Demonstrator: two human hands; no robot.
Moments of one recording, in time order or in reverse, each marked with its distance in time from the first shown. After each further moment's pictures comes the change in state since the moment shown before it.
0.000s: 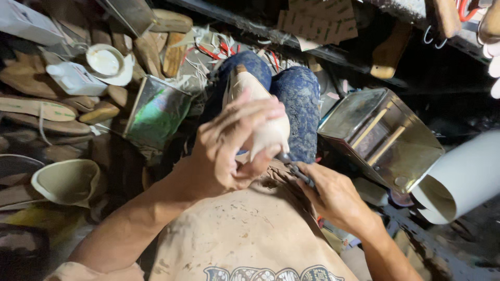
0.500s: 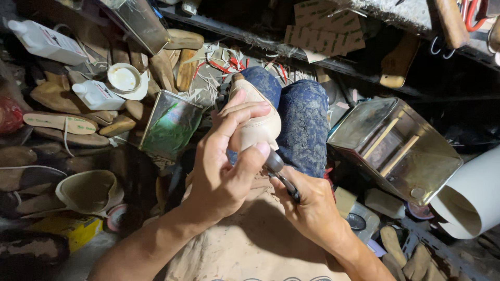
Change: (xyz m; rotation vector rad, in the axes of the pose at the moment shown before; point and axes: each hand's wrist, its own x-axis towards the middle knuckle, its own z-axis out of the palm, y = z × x) left_hand 0.026 0.034 -0.022 -0.251 -0.116 -0.590; right_hand 0.049 -0.066 0.012 0.137 0.331 -0.050
